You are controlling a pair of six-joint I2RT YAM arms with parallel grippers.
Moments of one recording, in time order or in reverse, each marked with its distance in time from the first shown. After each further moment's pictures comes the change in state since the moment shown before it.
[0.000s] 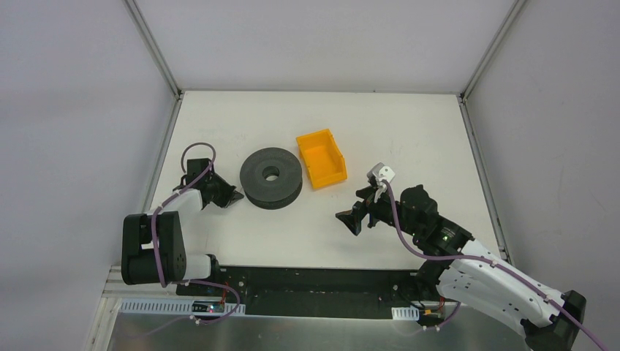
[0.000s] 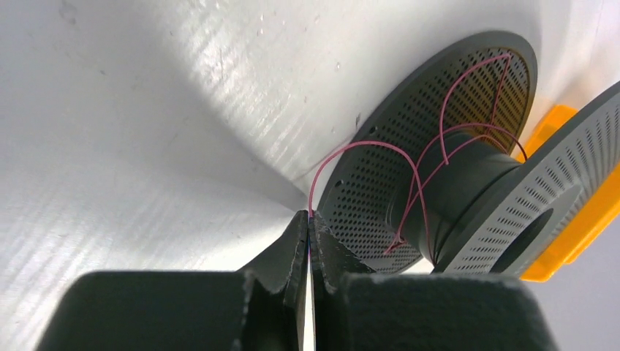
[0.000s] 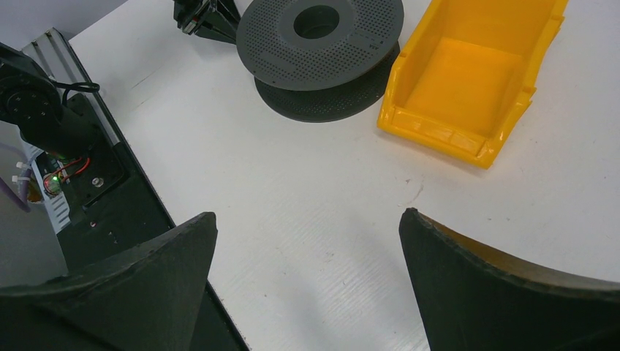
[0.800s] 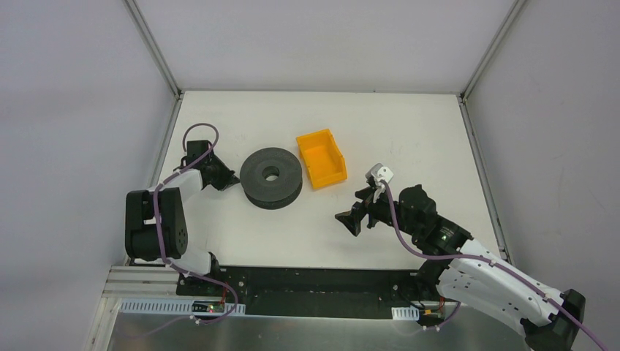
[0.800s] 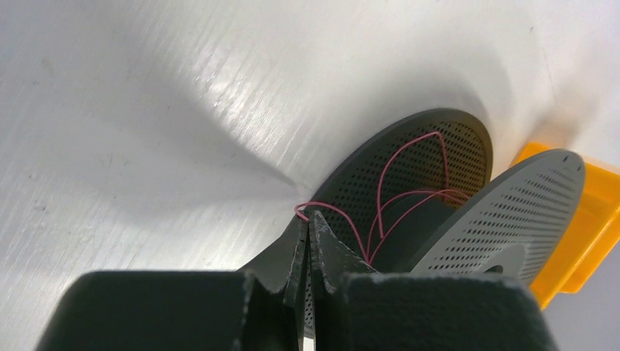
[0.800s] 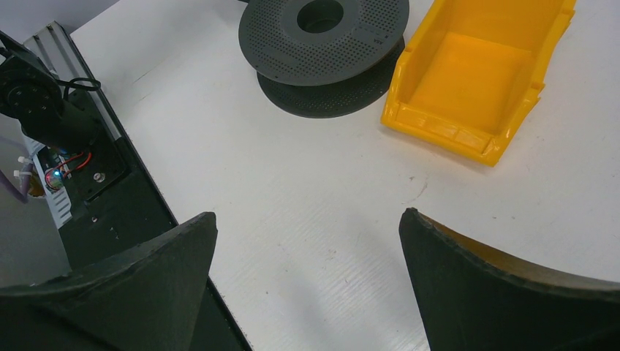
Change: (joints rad) left arm 0.002 0.165 0.198 -0.002 -0.047 0.140; right arm 0.000 0.010 -0.003 0.000 -0.011 0.000
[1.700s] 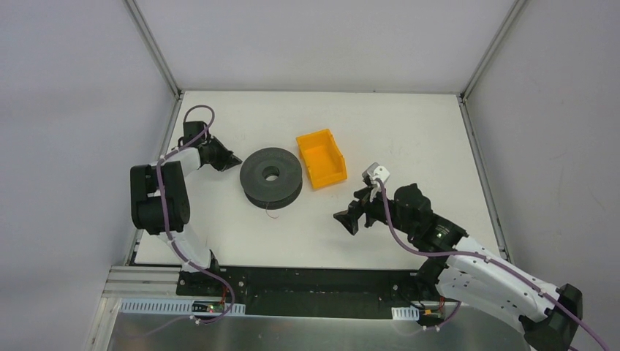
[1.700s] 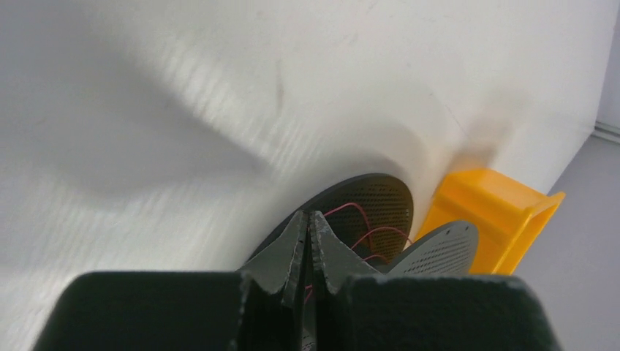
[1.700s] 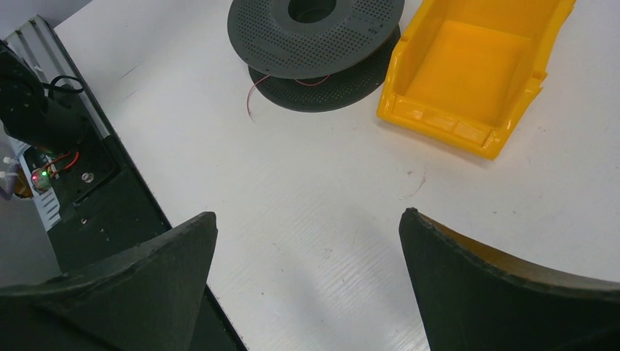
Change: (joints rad) left arm 0.039 0.267 0.295 0.006 0.179 -0.006; right arm 0.000 0.039 -0.001 0.005 0.006 0.001
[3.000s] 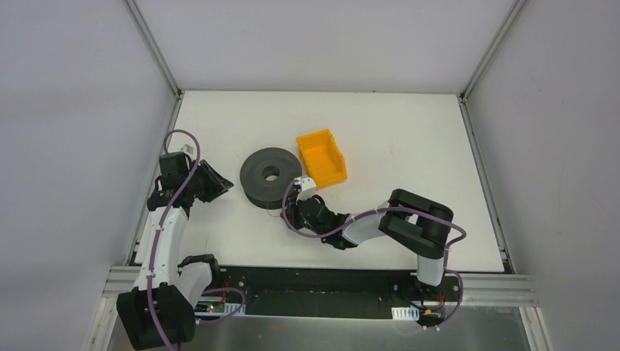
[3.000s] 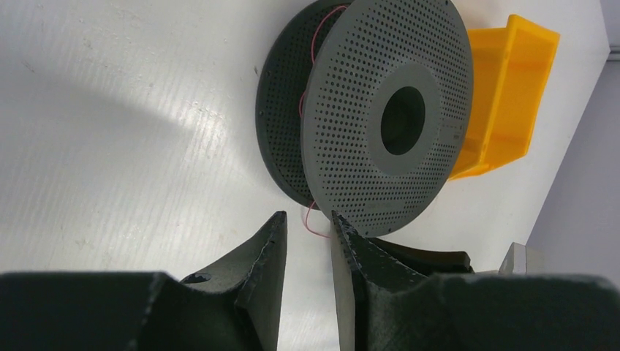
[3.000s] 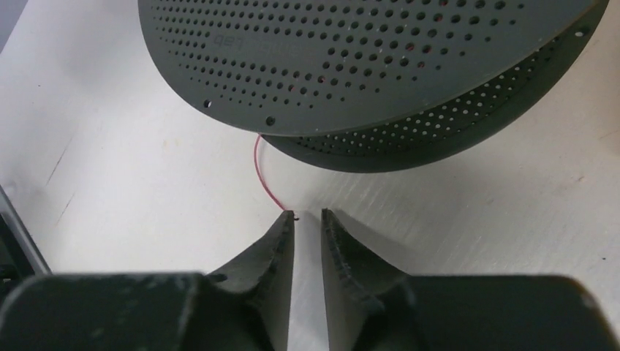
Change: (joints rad) left arm 0.046 -0.845 -0.330 -0.395 -0.059 0.164; right arm 0.294 1.166 0.214 0.811 0.370 0.450
